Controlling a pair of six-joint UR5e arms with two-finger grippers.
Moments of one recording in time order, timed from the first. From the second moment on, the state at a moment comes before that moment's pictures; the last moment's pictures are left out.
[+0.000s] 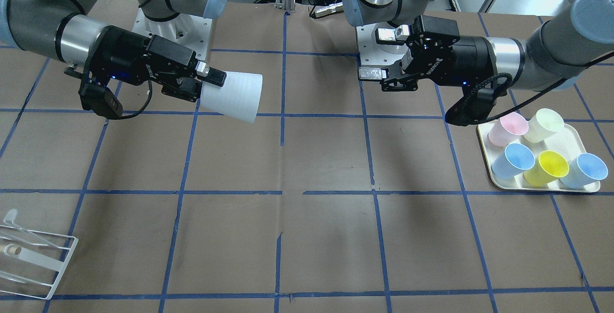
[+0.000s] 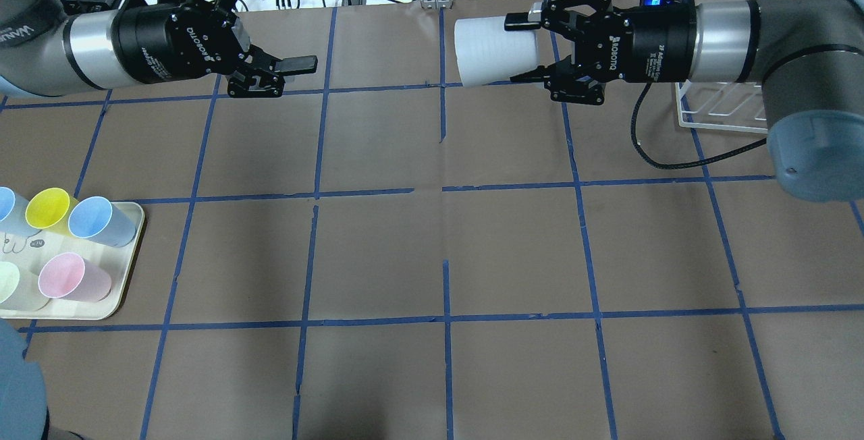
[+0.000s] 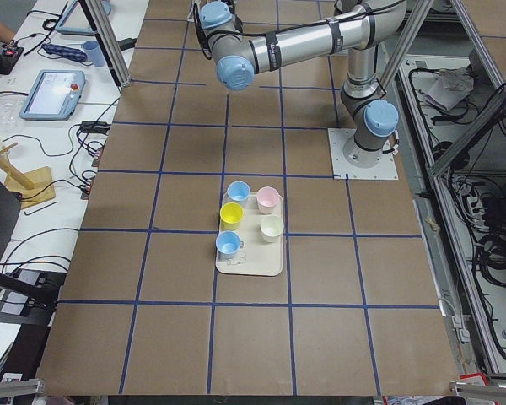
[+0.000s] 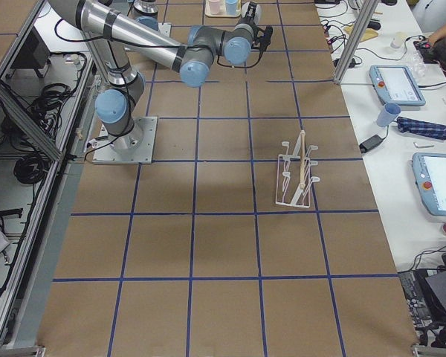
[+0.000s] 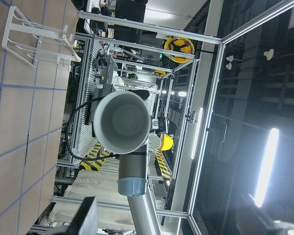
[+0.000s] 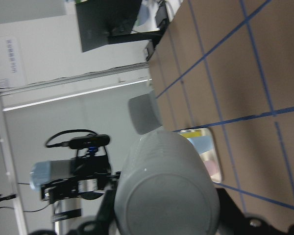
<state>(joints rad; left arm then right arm) -1.28 -1.88 -1.37 -3.20 0.33 1.60 1.34 -1.61 1.95 -1.87 -0.33 0.13</state>
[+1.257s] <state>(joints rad) -1.50 -1.75 -1.27 -2.31 1.06 0.63 1.26 -1.60 1.78 -1.88 -1.41 -0.42</state>
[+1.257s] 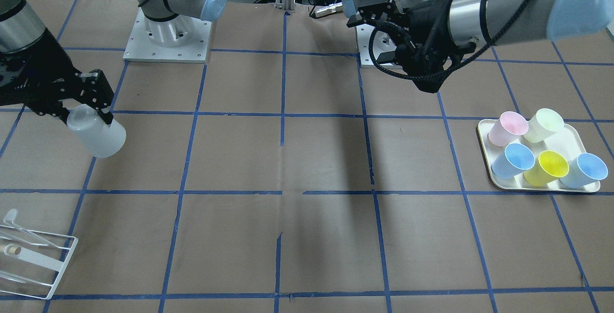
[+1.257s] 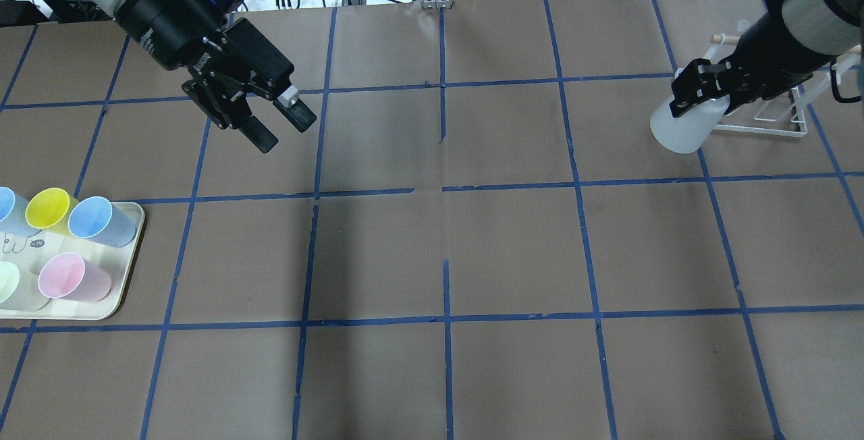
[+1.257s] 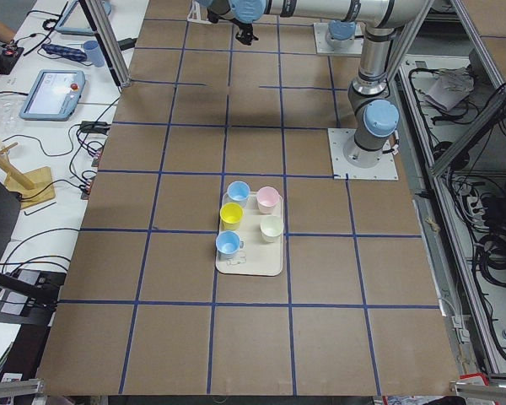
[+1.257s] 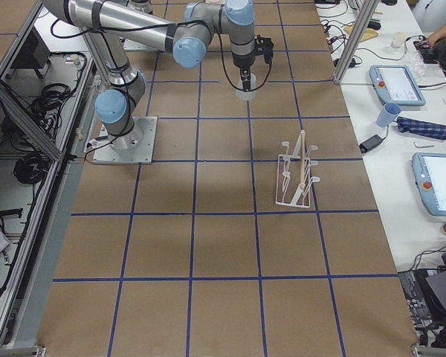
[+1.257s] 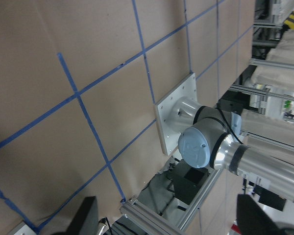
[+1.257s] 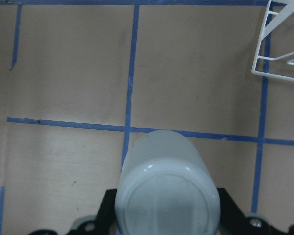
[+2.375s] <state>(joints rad) -1.61 -1.61 -1.38 -1.76 1.51 0.02 1.14 -1.34 1.60 -2.04 -1.48 -0.68</state>
